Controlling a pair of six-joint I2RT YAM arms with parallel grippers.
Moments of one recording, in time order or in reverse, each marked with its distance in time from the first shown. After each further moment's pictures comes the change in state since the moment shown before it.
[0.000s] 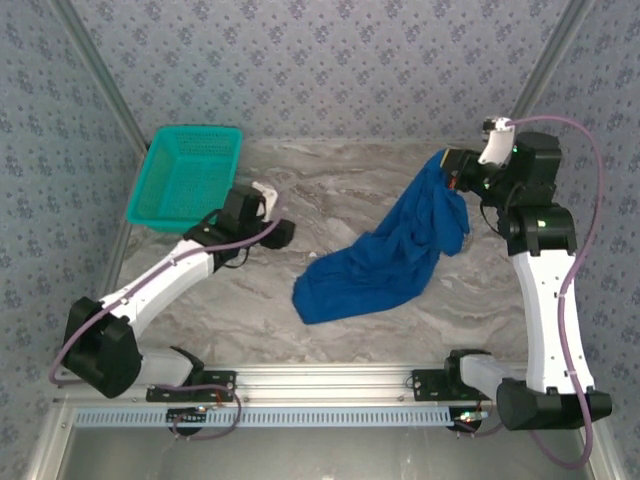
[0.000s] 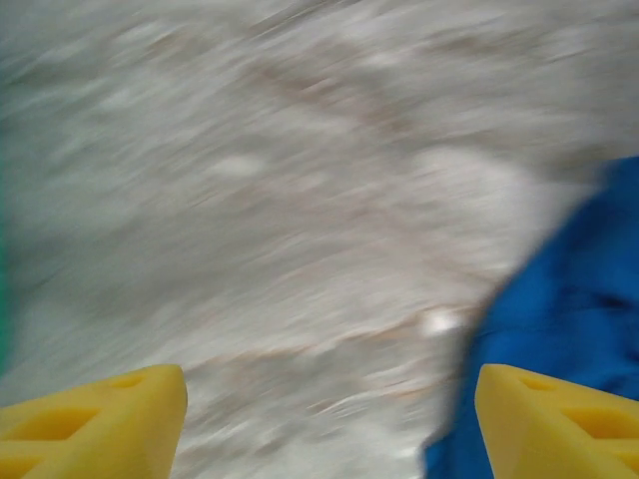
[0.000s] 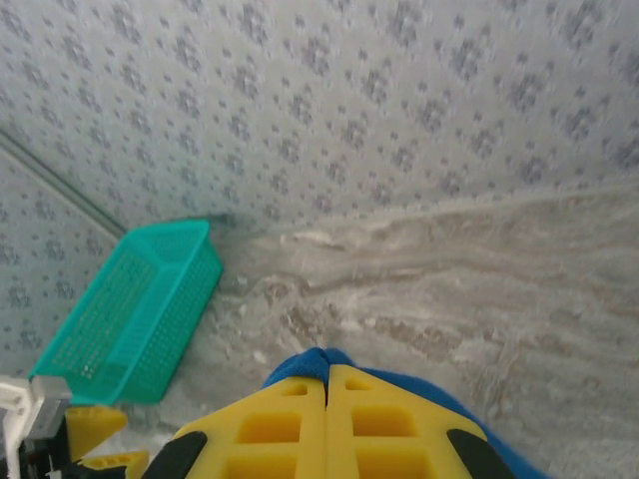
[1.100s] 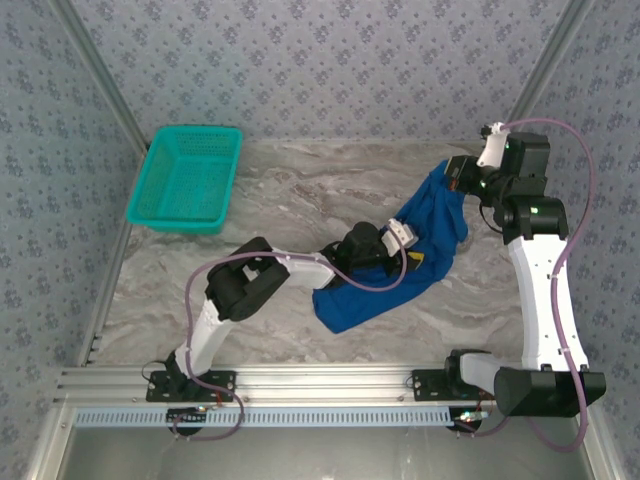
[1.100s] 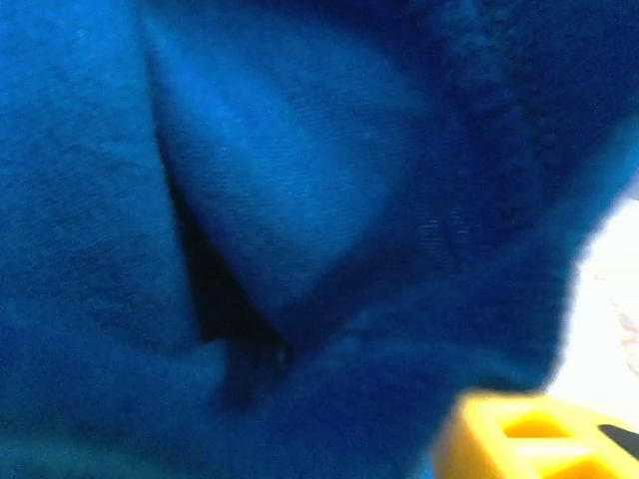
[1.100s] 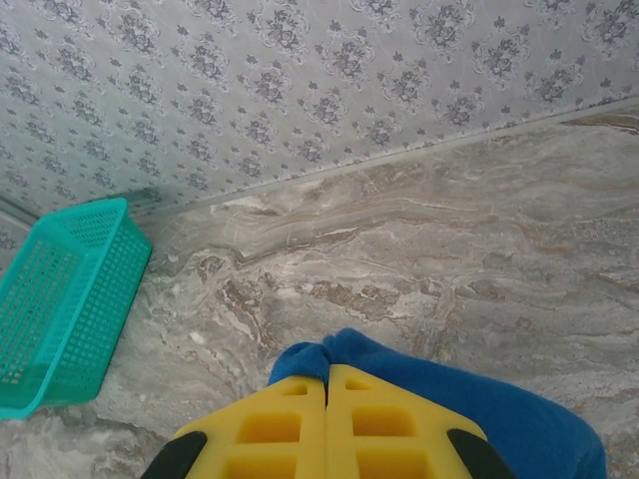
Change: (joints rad) left arm -0.436 0.892 0.360 0.983 0.230 0.137; right arm -0.042 0.057 -0.030 -0.040 0.071 -0.019
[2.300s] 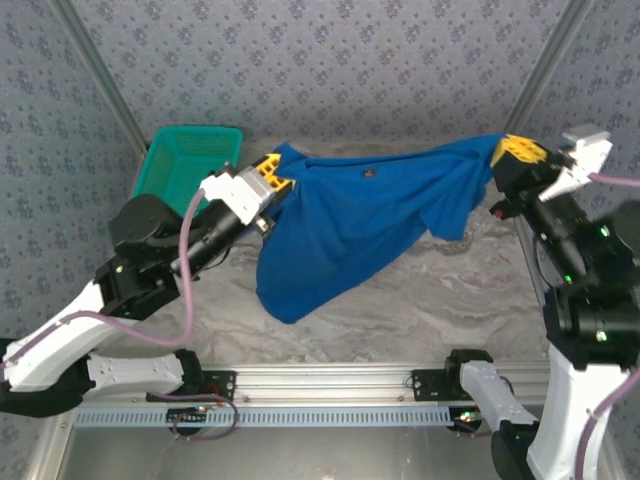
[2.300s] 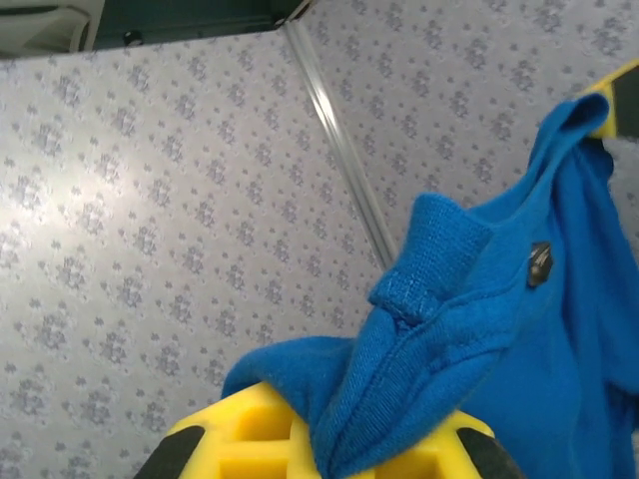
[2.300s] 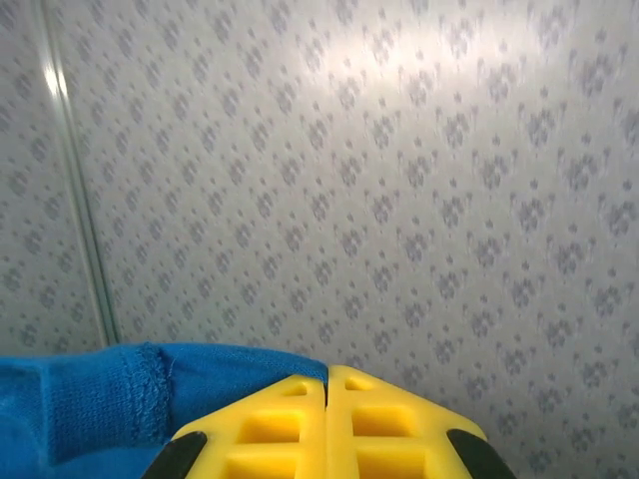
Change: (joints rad) left arm -0.192 -1.196 0.184 -0.892 -0.579 0.509; right arm -0.007 -0.348 0.310 0.073 -0.077 -0.188
